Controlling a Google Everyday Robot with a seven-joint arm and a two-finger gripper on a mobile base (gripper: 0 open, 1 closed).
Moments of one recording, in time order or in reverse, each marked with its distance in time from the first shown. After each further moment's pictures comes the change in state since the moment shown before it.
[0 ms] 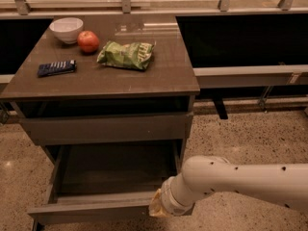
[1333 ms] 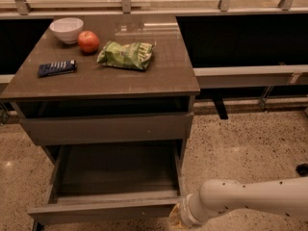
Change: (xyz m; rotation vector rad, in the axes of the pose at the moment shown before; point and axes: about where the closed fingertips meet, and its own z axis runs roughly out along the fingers) arm 0.115 0.004 0.063 0.026 0.039 0.015
